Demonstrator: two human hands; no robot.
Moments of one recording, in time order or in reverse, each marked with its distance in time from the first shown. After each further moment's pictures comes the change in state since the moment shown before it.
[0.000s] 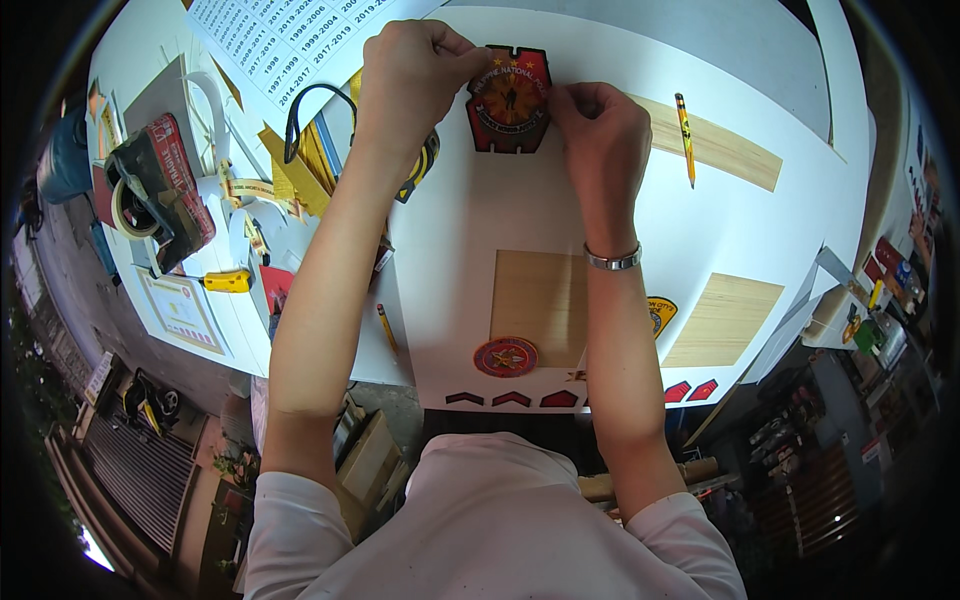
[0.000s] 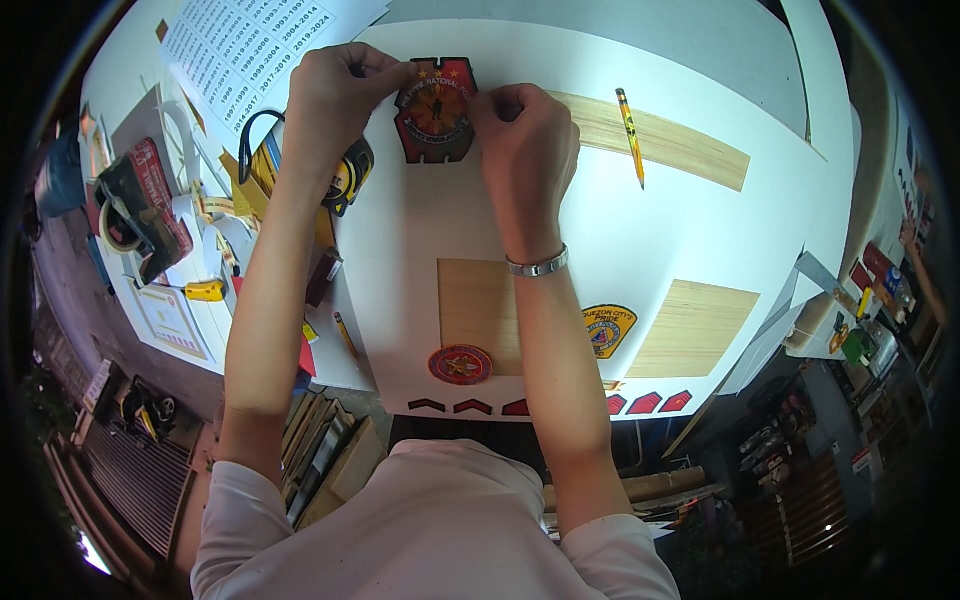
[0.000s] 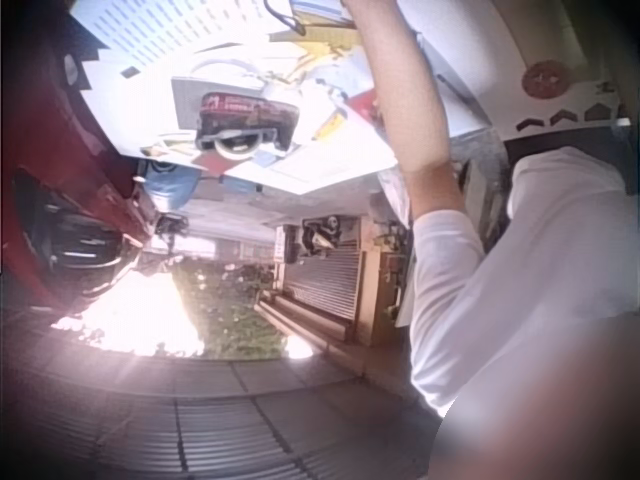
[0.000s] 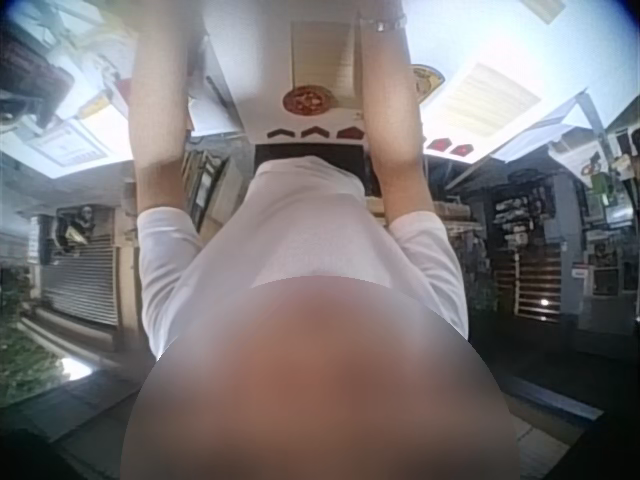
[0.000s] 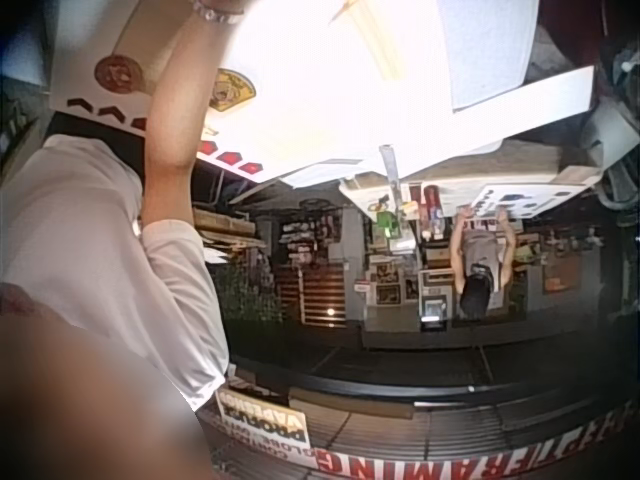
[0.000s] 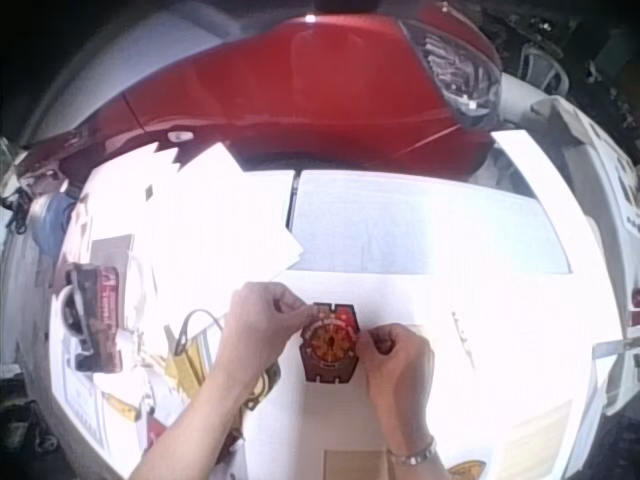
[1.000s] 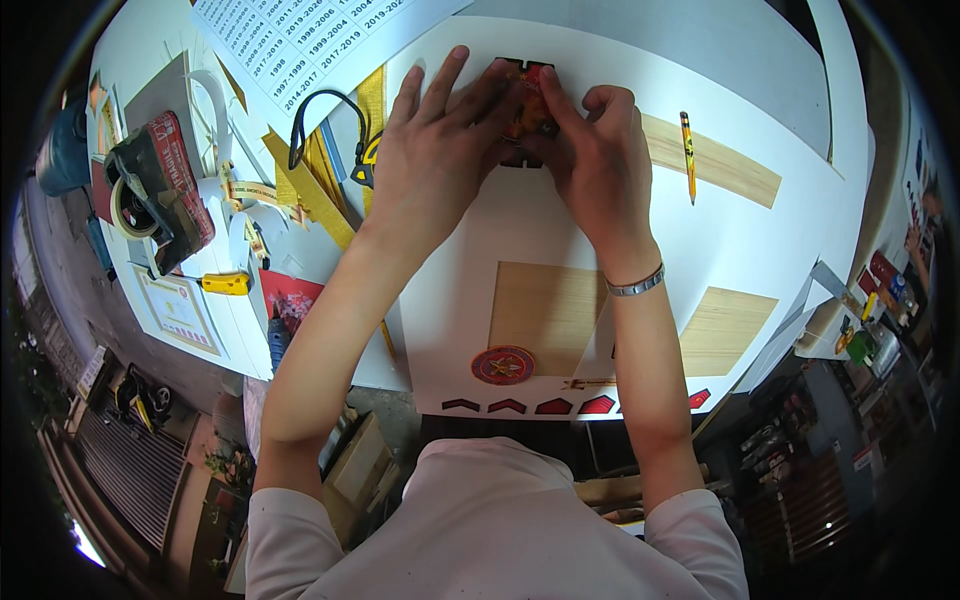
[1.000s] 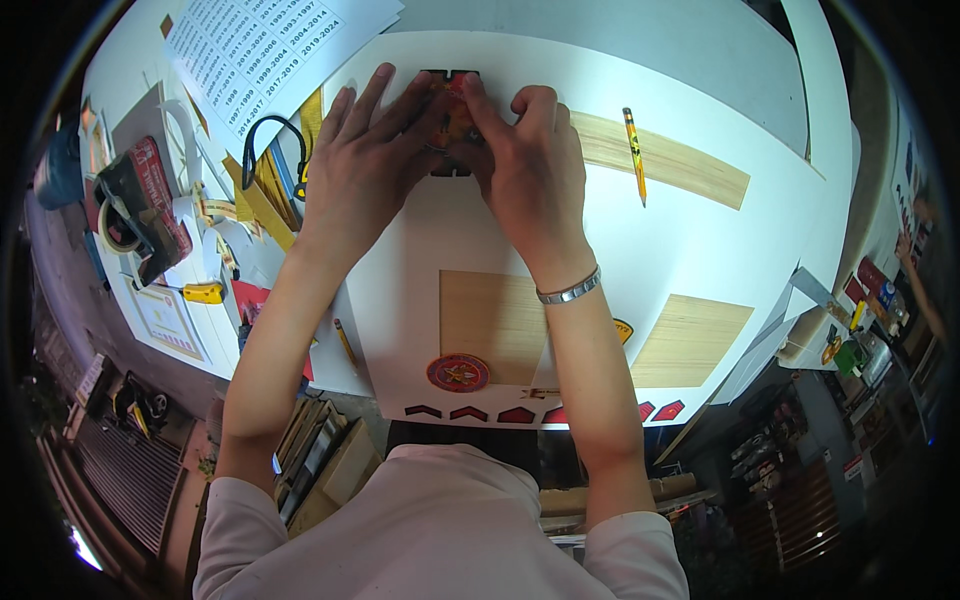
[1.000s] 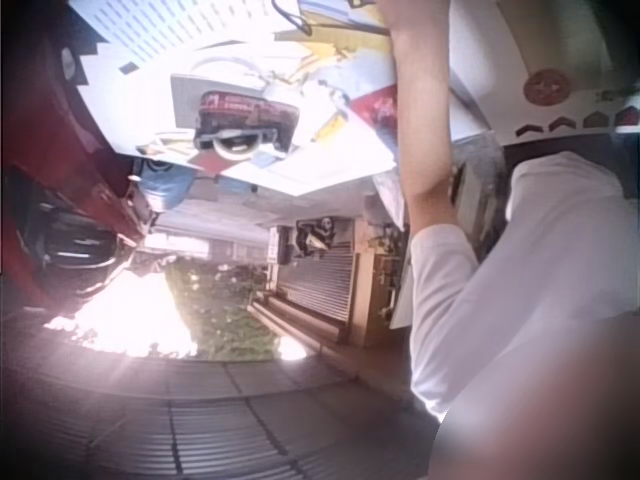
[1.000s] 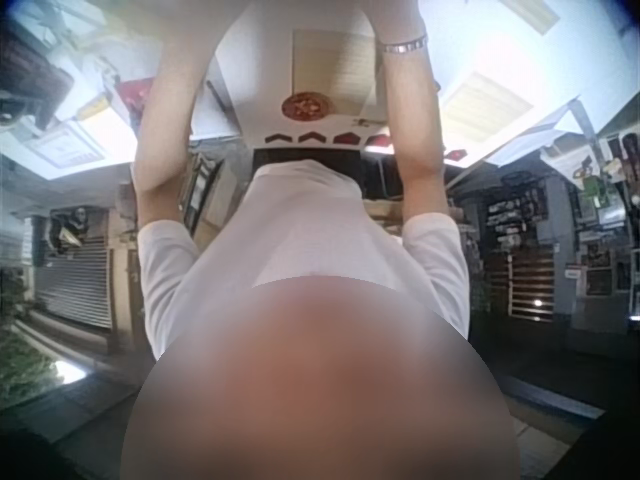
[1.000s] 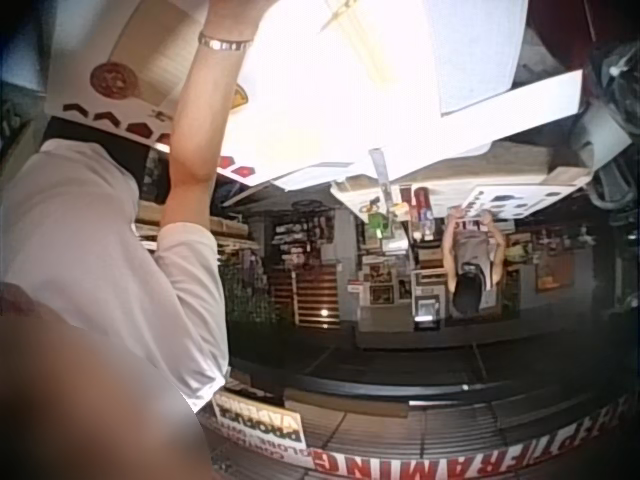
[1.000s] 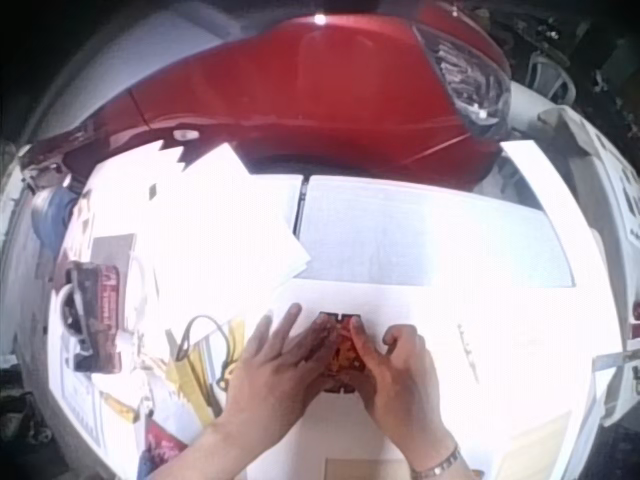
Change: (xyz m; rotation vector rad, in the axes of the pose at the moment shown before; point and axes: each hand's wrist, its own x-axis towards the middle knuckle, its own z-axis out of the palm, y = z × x) left_hand -0.053 -0.028 0.017 0.632 0.094 0.642; right_hand 0.001 0.021 -0.008 -0.448 -0.027 -0.700
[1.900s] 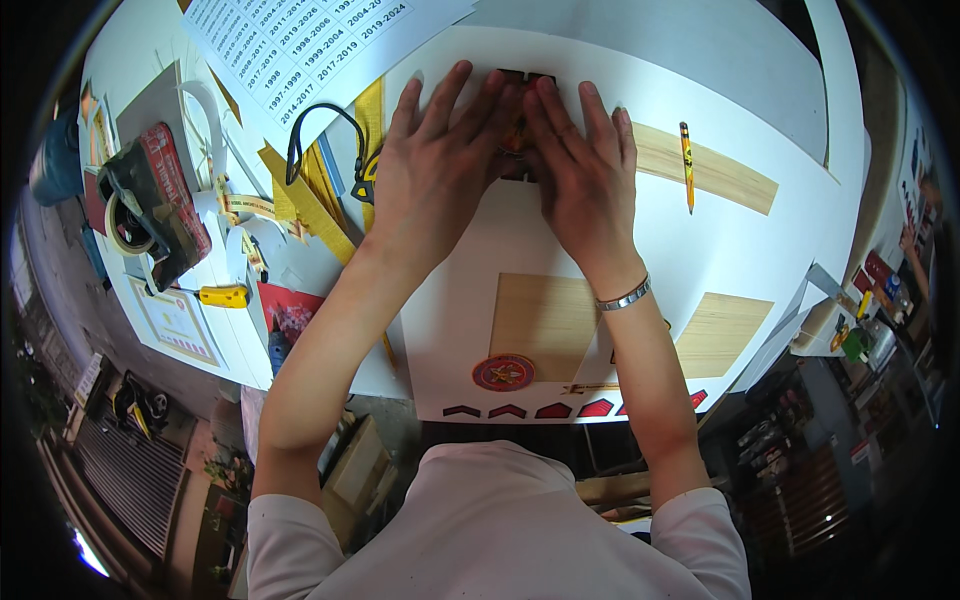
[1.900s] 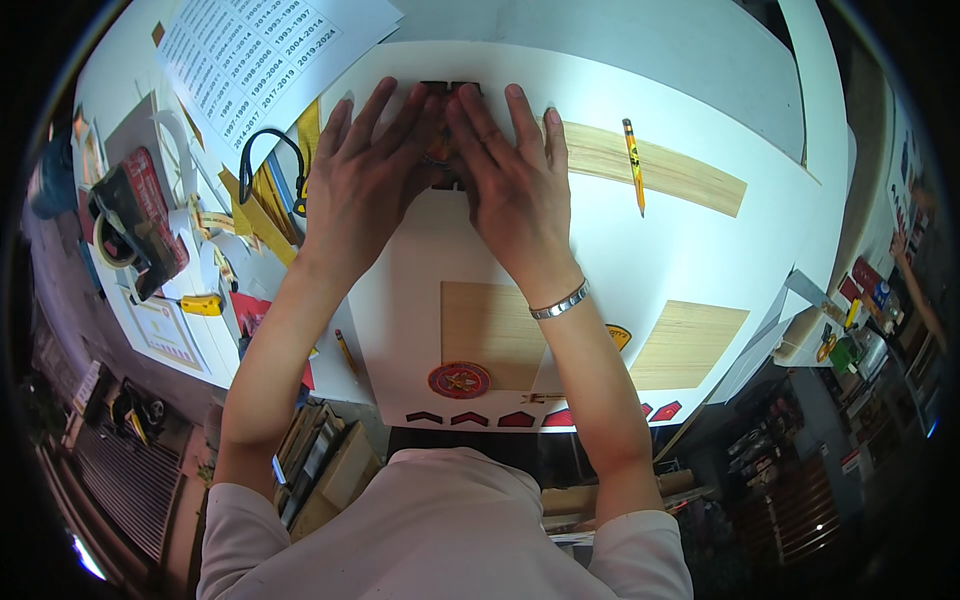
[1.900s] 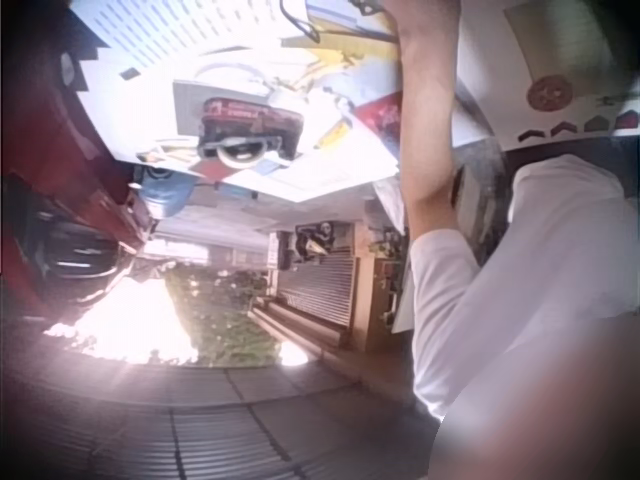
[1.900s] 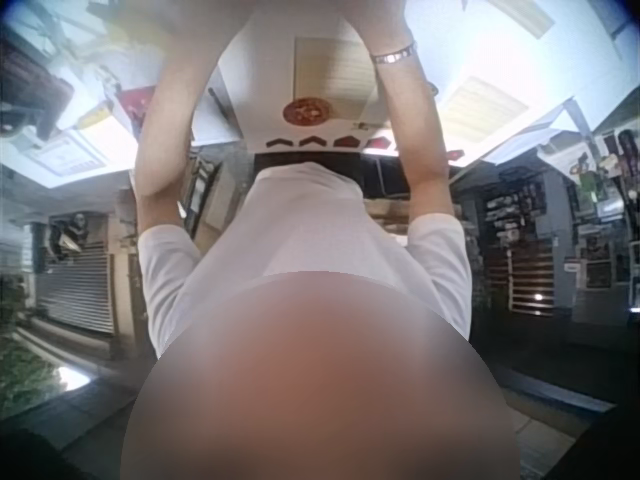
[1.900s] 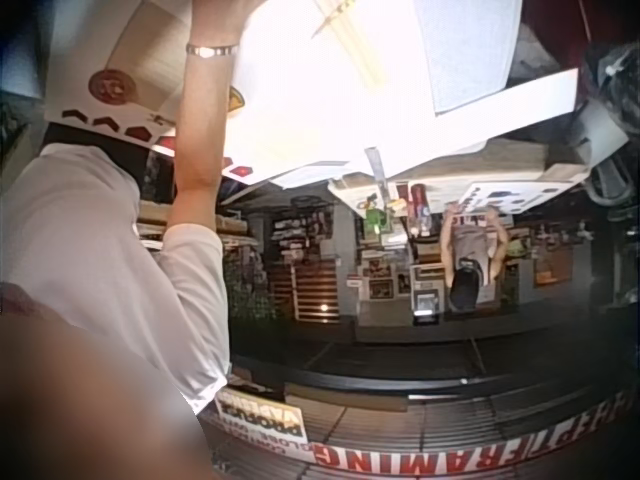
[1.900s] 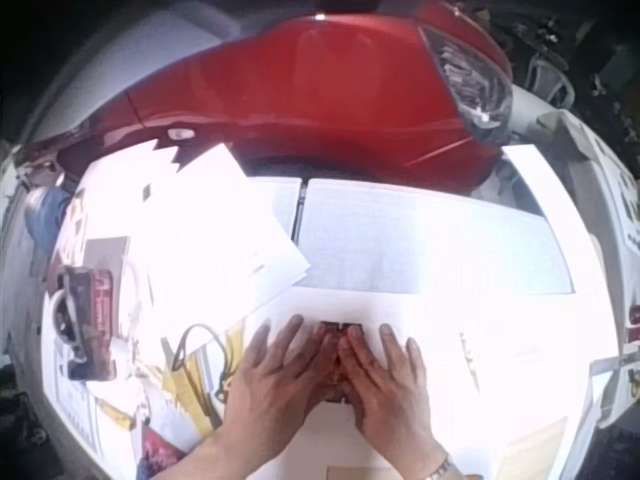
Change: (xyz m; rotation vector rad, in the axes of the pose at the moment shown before) left_hand 0.002 -0.001 -0.002 -0.020 -0.014 -0.013; right_hand -0.009 -0.008 0.006 -0.132 -0.118 -0.084
